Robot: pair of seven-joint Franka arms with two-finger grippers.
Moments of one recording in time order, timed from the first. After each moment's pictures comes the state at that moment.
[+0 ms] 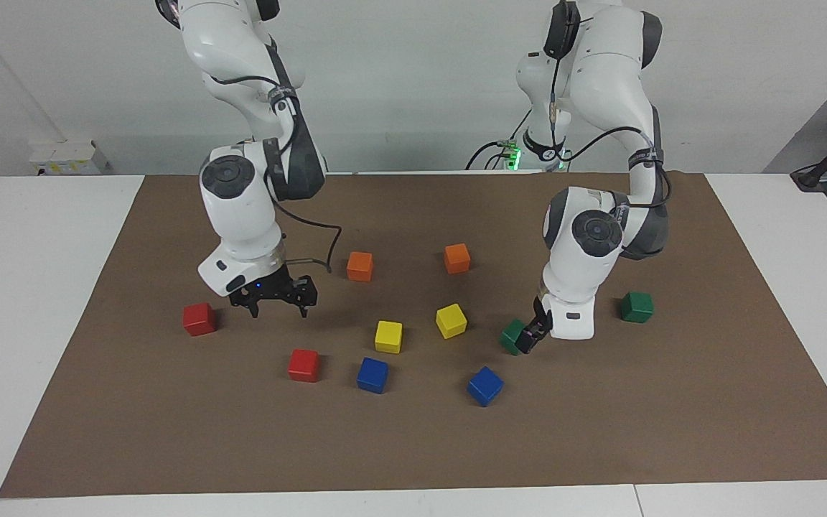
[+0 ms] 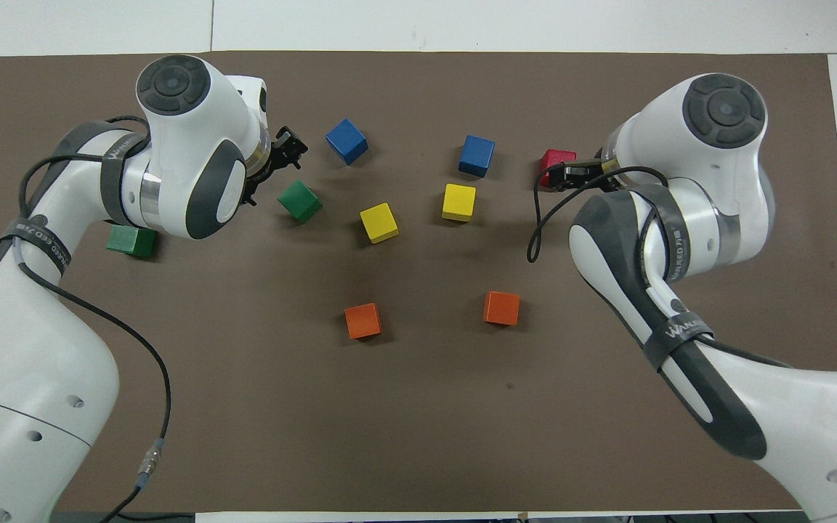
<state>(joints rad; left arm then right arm) -0.28 0.53 -0.06 -1.55 0.03 2.09 -0.99 0.25 0.36 -0.03 -1.70 -0.03 2.15 0.30</state>
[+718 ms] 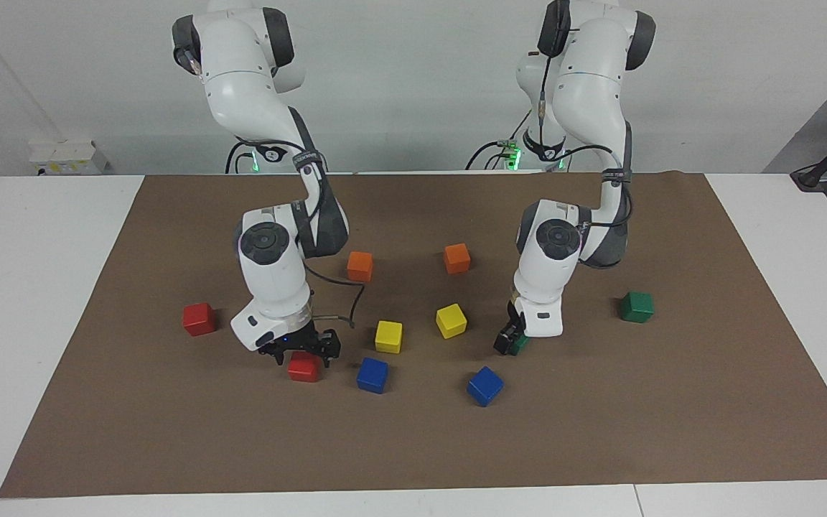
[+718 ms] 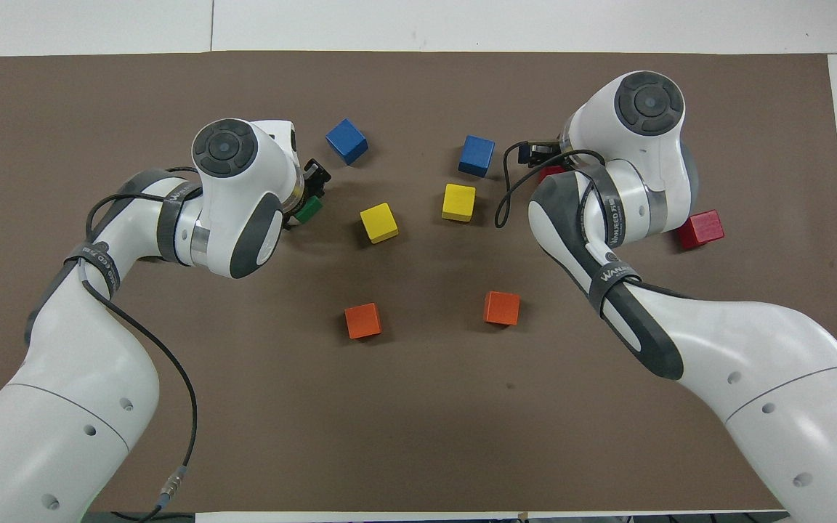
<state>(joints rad) -0.34 0.52 -0.06 -1.73 0.03 2.30 -1.13 0.26 0.58 -0.04 -1.56 -0.03 2.28 0.35</state>
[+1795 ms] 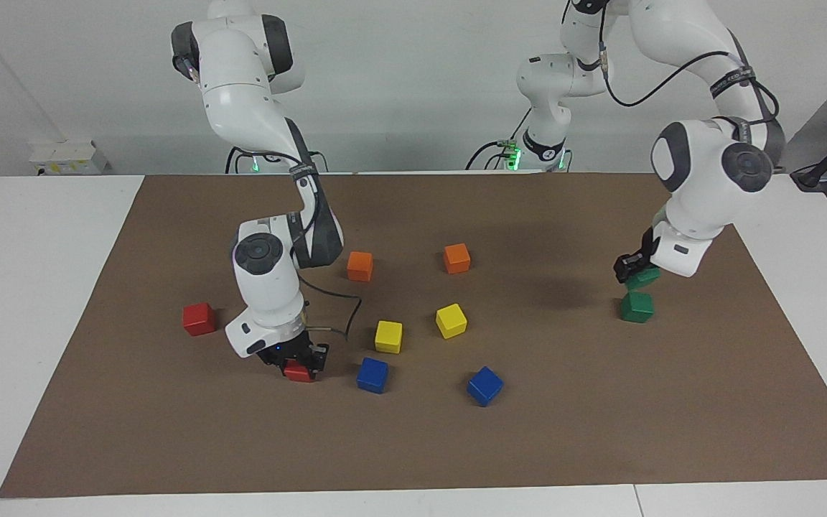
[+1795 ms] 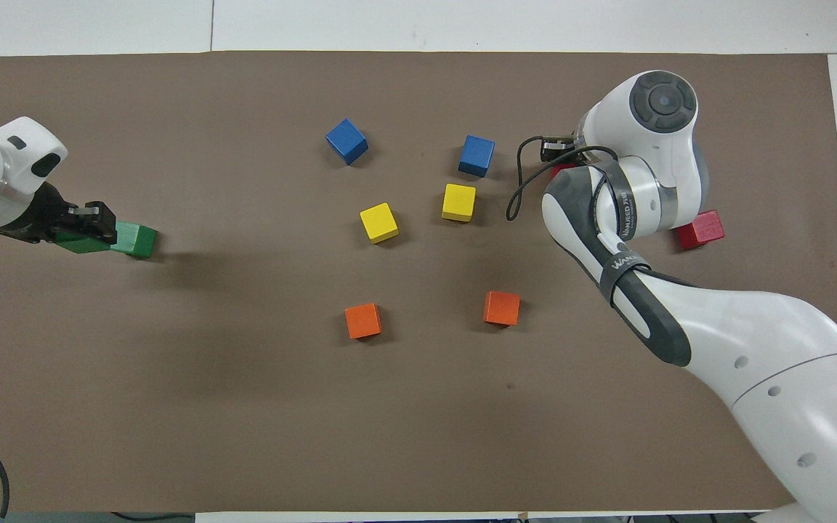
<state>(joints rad) 0.08 0.20 -0.03 -1.80 0.01 1.87 0.08 0.22 0.60 -0.05 -1.55 -0.03 2.27 0.33</state>
